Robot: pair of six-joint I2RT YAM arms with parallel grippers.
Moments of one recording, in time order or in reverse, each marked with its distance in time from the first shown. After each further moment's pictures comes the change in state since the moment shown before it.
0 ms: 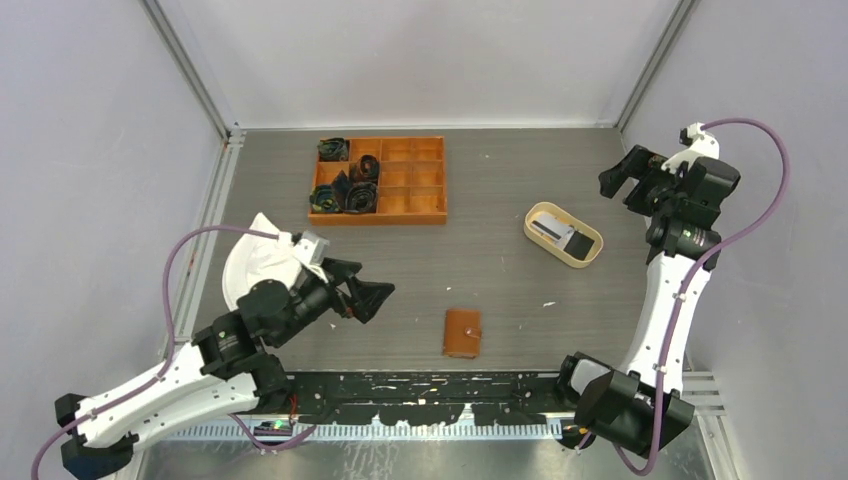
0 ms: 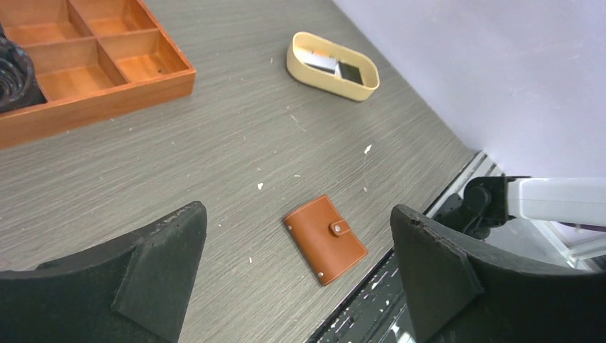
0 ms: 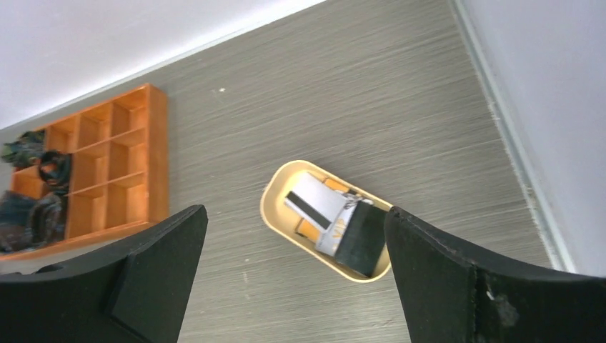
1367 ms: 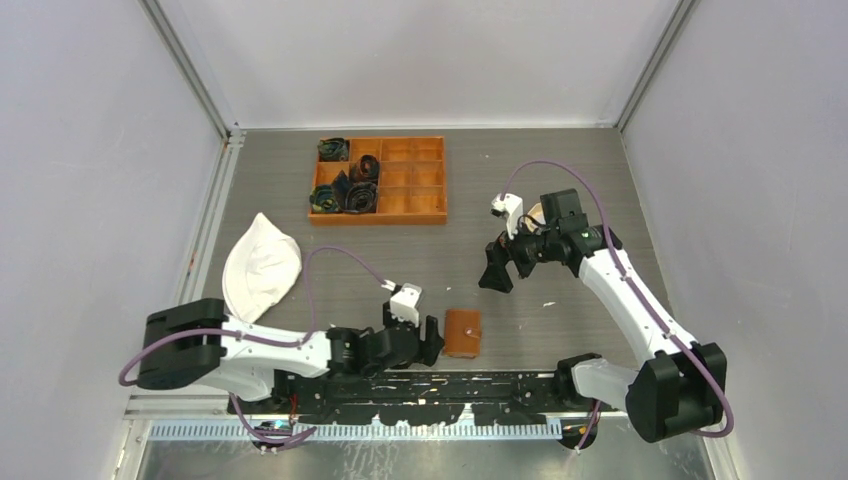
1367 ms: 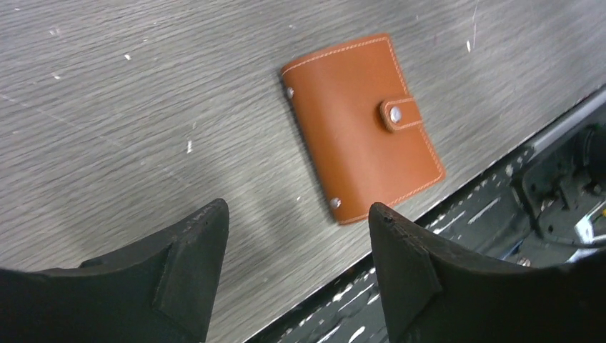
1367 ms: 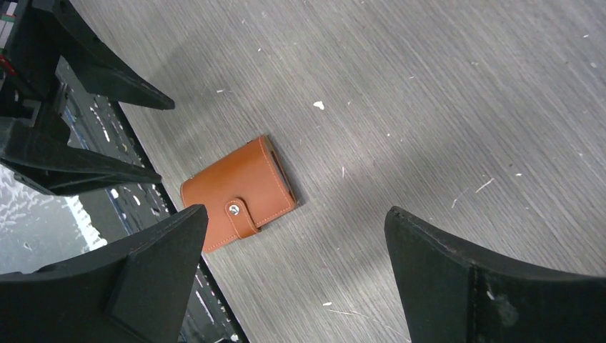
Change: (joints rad) left arm -0.371 0.688 -0.148 0.322 -0.298 -0.364; right arm 0.698 0.063 -0.267 -0.215 -0.325 -0.545
